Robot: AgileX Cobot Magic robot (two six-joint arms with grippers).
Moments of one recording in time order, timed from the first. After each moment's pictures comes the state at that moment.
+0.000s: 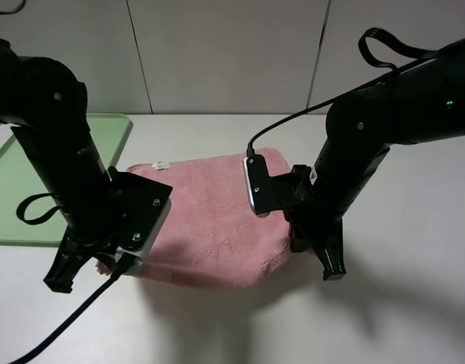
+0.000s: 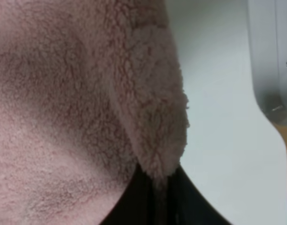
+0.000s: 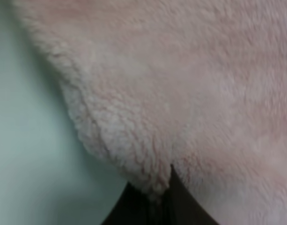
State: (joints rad) left arm -0.62 1.62 -0.86 -0.18 0.86 1.24; right arm 0.67 1.74 -0.88 0.10 0.71 -1.07
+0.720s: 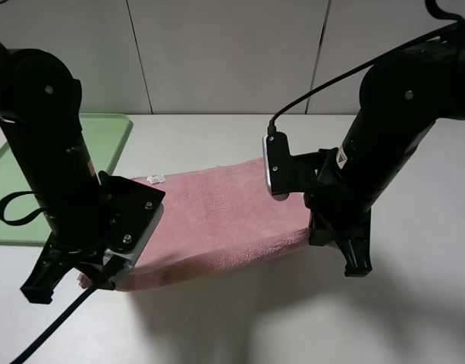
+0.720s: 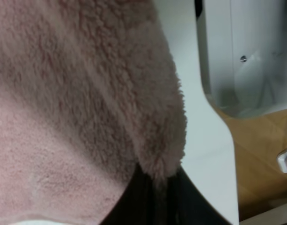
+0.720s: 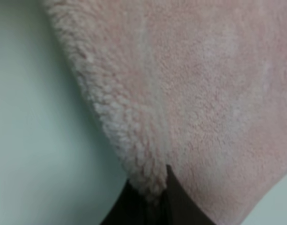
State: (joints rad) left arm -0.62 1.61 -0.86 -0.19 0.99 1.19; right arm 0.68 1.57 -0.88 0.06 0.88 -0.95
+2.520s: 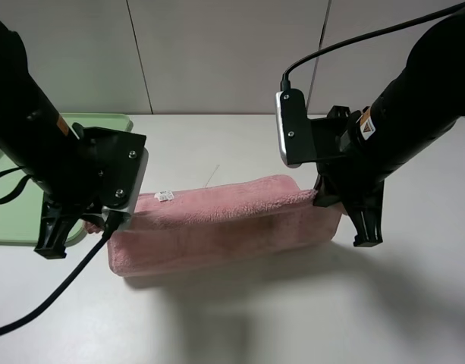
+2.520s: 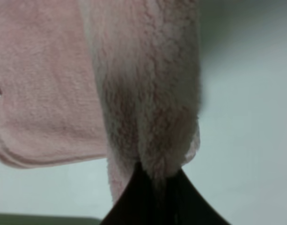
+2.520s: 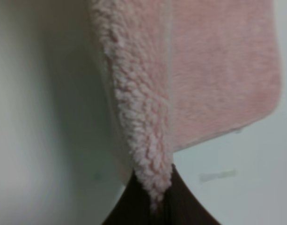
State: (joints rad) left arm -0.54 1.48 -0.86 -0.06 0.77 1.07; right arm 0.66 1.45 -0.88 -0.06 0.76 -0.92
